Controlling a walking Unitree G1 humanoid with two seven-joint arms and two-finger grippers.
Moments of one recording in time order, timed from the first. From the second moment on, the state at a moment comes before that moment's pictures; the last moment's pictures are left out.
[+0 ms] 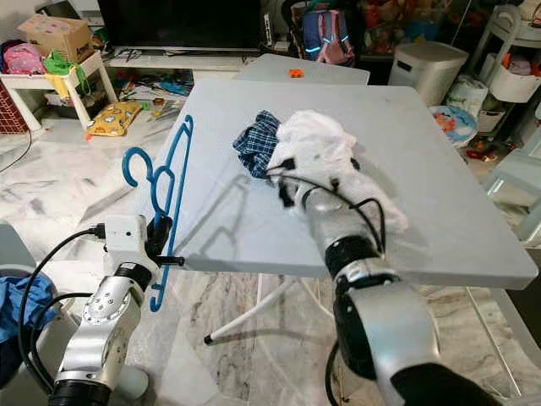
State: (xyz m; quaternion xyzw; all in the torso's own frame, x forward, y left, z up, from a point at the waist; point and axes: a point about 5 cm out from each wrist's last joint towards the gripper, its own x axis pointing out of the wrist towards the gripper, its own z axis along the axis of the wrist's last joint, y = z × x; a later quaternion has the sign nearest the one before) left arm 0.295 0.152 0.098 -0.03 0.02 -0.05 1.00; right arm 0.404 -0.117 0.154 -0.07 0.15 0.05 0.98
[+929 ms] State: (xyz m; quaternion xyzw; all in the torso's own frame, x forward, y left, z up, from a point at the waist) left arm 0.278 0.141 0.115 0.02 -0.01 -0.11 0.99; right arm 0.370 -0.172 0.172 -0.06 -0.05 0.14 0.99
